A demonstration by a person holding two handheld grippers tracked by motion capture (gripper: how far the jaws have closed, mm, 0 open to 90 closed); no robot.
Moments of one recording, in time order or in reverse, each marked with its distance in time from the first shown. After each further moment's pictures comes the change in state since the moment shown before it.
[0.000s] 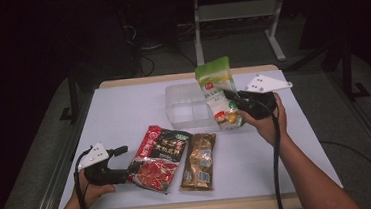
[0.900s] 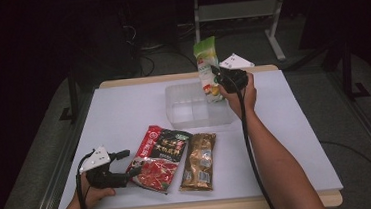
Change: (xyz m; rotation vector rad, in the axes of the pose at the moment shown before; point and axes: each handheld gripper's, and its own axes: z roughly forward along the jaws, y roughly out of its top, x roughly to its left) left arm 0.000 -0.012 0.004 0.006 -0.048 -0.006; right arm -0.036 0.003 0.109 -0.005 -0.244 0.030
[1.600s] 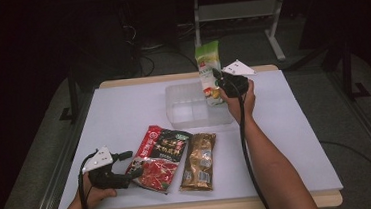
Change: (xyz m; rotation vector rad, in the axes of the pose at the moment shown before) left arm -0.003 0.000 0.005 0.016 -0.029 0.014; right arm -0.002 -0.025 0.005 -0.051 -0.011 0.070
